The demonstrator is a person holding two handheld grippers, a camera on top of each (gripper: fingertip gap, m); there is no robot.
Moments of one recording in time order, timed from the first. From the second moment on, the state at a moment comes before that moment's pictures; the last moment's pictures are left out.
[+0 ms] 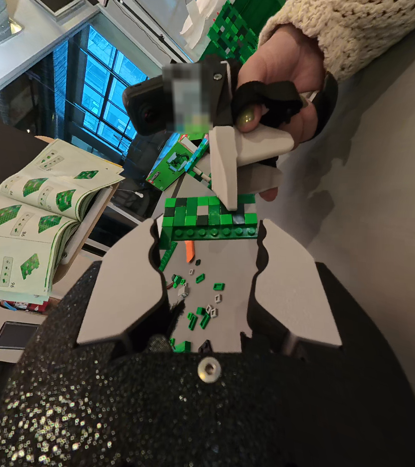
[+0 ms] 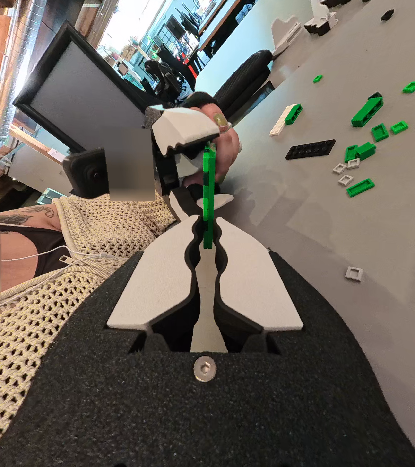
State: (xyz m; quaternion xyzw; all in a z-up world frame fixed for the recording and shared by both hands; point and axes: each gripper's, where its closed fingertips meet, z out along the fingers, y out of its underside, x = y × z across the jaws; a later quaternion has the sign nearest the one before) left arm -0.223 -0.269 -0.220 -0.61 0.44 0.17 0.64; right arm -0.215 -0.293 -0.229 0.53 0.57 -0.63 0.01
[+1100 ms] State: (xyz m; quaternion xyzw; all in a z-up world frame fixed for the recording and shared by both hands) left arm -0.218 -0.267 -0.227 -0.61 0.45 0.18 0.62; right arm -0.215 -0.300 -0.234 0.52 0.57 -0.63 0.02
